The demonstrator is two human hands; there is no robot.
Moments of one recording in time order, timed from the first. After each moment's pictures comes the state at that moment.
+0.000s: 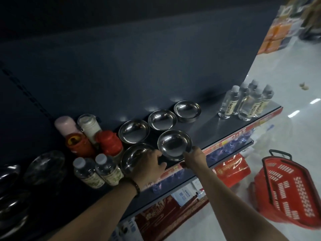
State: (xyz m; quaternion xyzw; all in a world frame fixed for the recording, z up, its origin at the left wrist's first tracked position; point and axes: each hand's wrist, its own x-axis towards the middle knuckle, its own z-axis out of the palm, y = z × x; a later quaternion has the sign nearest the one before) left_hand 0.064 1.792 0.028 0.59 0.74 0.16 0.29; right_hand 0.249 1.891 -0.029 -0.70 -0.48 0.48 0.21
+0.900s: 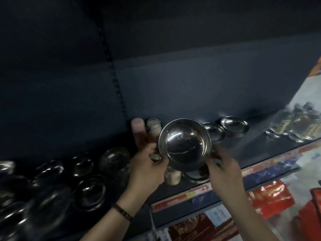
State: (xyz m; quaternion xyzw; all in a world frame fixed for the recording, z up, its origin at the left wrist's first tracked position) left_hand -0.085 1.638 0.123 0.39 0.69 0.55 0.27; right_hand 0.120 1.704 0.128 -0.54 -0.63 0.39 0.41
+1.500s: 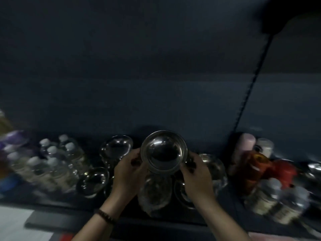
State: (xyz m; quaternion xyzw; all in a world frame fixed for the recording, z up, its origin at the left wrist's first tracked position) left_hand -0.398 1.378 0.113 0.27 0.76 0.58 0.06; right_hand -0.252 1.527 0.105 -0.34 -0.72 0.51 0.33
